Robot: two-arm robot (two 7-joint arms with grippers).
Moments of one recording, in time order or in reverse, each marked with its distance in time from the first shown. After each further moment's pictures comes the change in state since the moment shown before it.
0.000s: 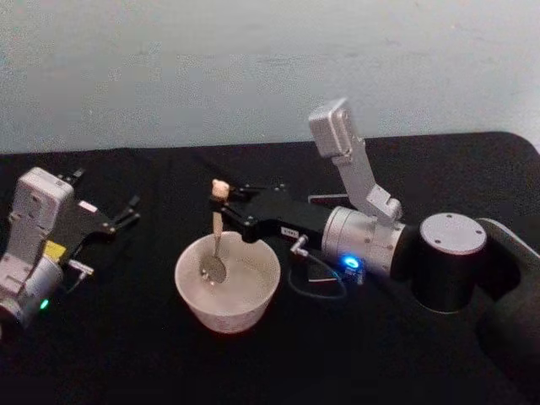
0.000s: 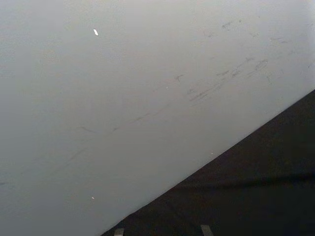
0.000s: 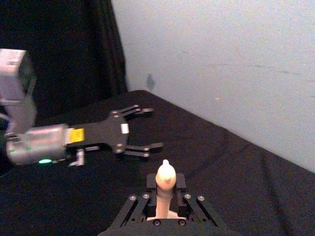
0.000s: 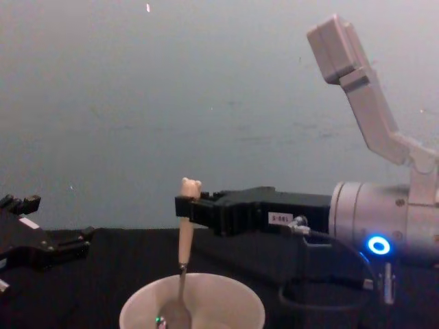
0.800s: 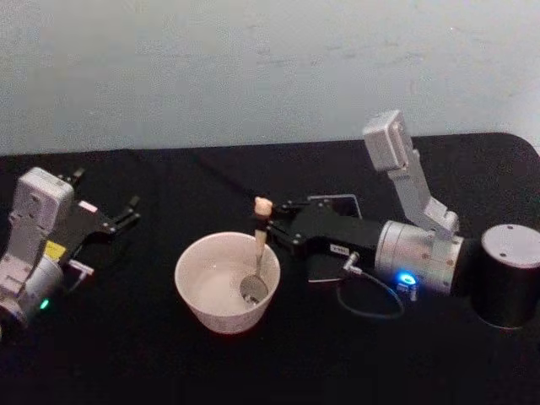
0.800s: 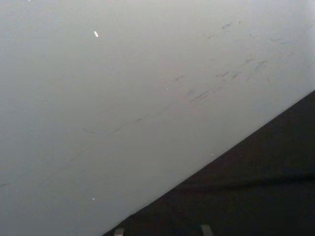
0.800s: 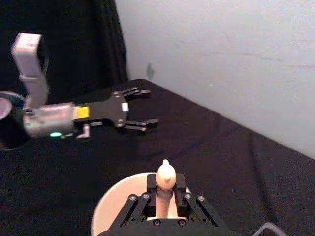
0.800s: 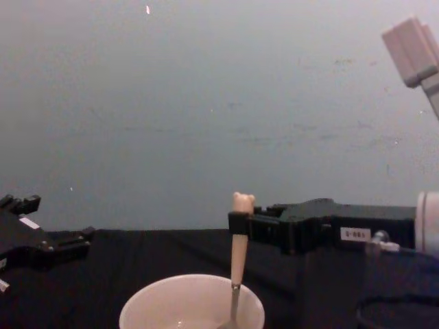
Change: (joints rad) left arm 0.000 0.000 0.000 0.000 0.000 0.000 0.000; right arm -0.086 0.131 0.068 -0.117 0.027 0.036 0.058
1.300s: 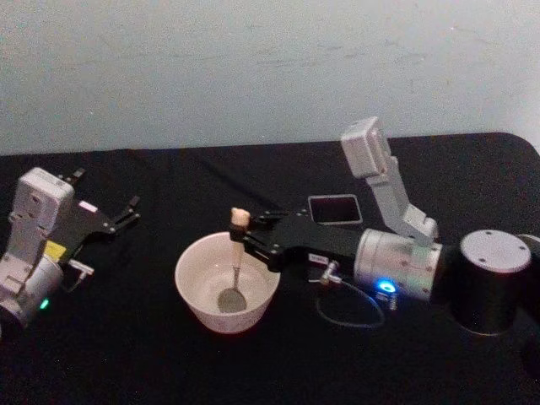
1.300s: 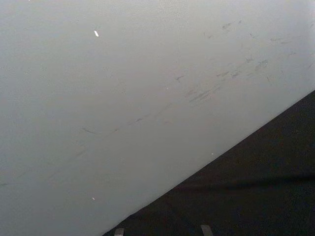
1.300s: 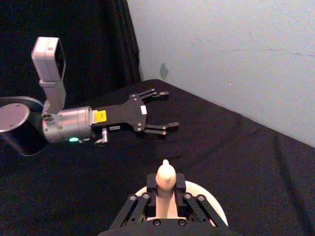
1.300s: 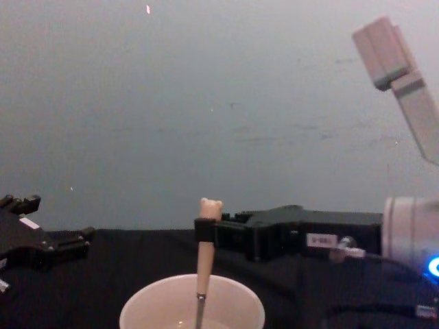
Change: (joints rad) left arm 0.000 0.000 0.000 0.000 0.000 0.000 0.000; right arm 0.008 -0.022 -0.050 -0.015 0.033 0.023 -0.016
